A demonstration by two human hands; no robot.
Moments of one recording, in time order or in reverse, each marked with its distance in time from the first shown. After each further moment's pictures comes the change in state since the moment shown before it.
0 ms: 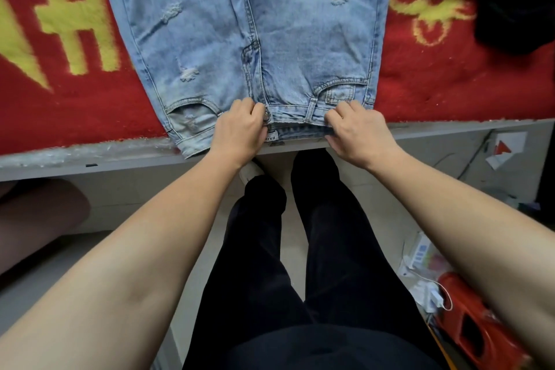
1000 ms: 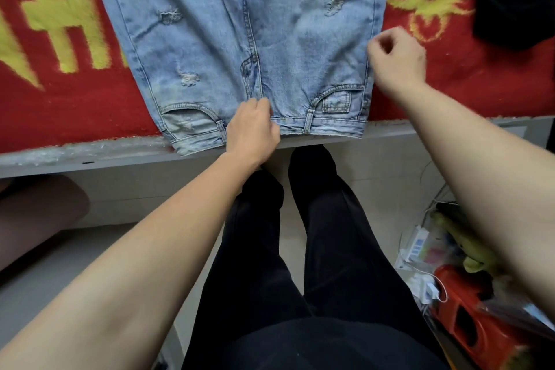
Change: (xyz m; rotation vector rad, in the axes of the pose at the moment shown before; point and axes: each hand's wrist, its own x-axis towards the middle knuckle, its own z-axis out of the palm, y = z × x) left_hand 0.009 0.042 -0.014 -0.326 -0.126 -0.270; right_hand 0.057 0.081 -0.033 0.809 0.255 0.705
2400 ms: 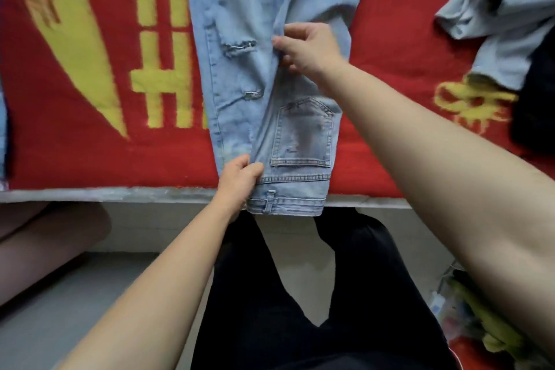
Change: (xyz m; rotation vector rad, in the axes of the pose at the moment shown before) left_hand 0.002 -0.095 -0.098 -0.995 -0.020 -0.571; right_hand 0.023 -0.285 0.074 0.700 -0.474 -0.129
